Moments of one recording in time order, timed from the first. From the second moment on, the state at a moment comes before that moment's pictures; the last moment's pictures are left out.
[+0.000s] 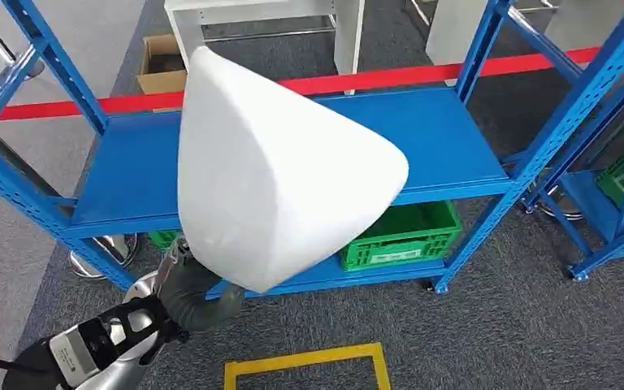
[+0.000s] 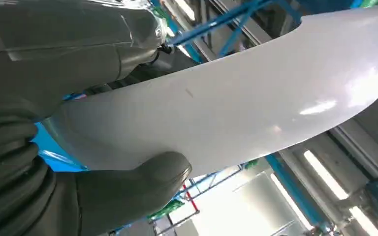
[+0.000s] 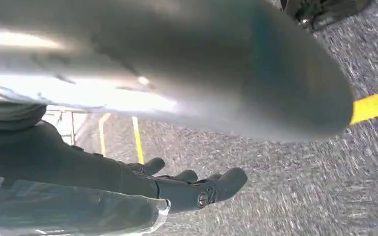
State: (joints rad) left arm -0.38 0.12 -0.61 -1.80 0.03 -0.08 -0.70; right arm -0.07 -0.01 -1.13 -0.20 1.09 -0.10 0.17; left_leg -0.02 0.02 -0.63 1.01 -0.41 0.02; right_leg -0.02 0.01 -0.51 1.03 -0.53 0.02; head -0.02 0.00
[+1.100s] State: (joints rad) left arm -0.44 0.09 -0.66 -1.69 0.04 -0.08 -0.70; right arm -0.06 -0.01 -1.17 -0.20 1.05 -0.08 0.00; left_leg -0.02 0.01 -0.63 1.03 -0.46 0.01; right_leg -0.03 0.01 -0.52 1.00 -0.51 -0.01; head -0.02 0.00
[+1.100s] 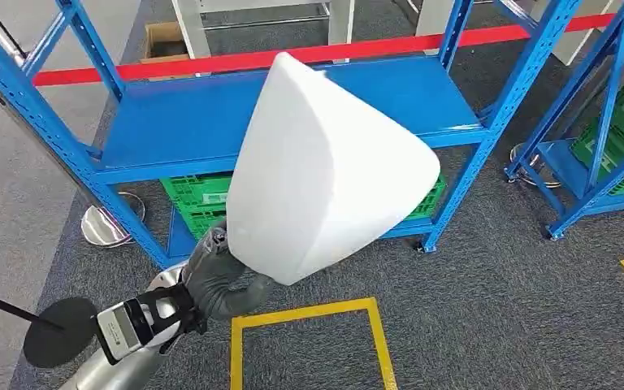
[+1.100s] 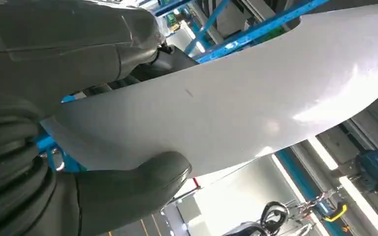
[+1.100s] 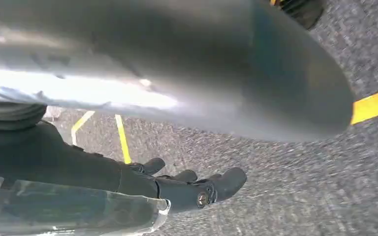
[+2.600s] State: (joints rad) left arm -0.42 0.02 -0.70 -1.61 -0.04 -0.04 -0.59; right arm -0.09 0.05 -1.37 -0.20 0.86 -0.13 0.03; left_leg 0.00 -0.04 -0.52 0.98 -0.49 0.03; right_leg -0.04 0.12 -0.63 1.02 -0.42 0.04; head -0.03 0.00
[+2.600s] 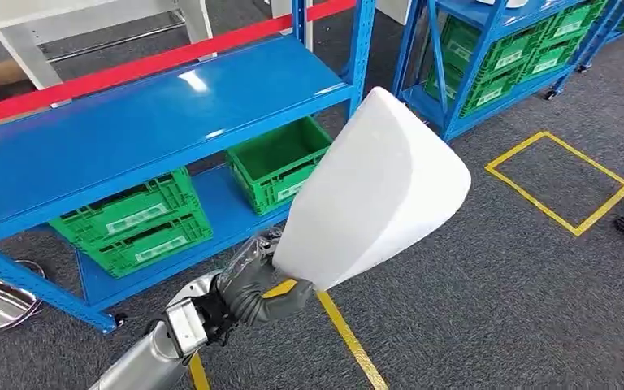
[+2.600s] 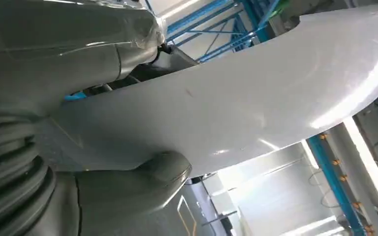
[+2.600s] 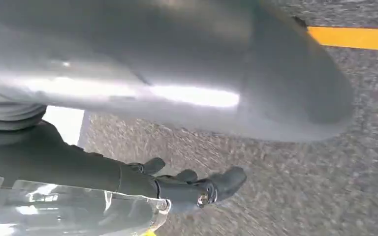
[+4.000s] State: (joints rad) left arm -0.41 0.00 -0.66 -1.57 0.04 -0.29 -0.66; right arm -0.09 -0.03 -1.39 -0.20 0.86 -0.10 0.10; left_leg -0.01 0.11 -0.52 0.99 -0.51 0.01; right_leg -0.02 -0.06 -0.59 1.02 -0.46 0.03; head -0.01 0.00
